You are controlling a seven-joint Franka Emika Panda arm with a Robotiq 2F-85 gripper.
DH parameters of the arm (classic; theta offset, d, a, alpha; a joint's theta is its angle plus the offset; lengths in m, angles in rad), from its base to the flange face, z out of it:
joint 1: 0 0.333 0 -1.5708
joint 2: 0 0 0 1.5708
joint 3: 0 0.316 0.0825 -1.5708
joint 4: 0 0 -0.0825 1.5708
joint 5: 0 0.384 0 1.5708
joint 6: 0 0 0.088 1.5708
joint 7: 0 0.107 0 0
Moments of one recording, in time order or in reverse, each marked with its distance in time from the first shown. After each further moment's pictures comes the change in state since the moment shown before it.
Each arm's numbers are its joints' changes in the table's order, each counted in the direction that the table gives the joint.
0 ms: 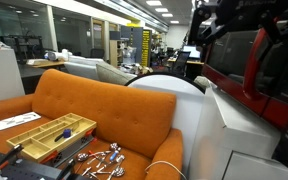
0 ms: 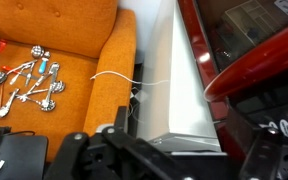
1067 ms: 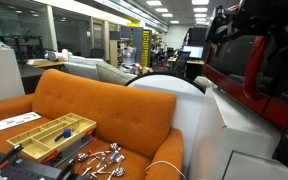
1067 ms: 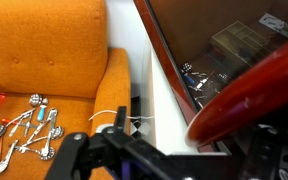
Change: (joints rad) arm 0.002 0.174 -0.020 -0.101 0.303 -0.045 0.007
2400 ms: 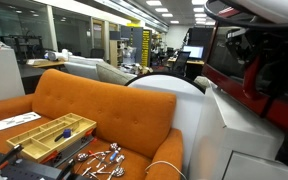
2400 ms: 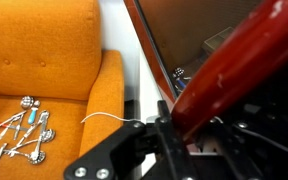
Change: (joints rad) arm -0.048 0.107 -0.006 -0.045 0.112 -0.038 -0.086
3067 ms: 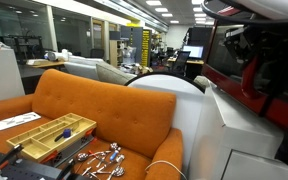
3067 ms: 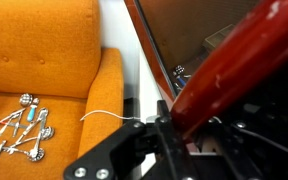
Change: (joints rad) arm 0.009 -0.020 0.006 0.013 -0.026 0.020 0.005
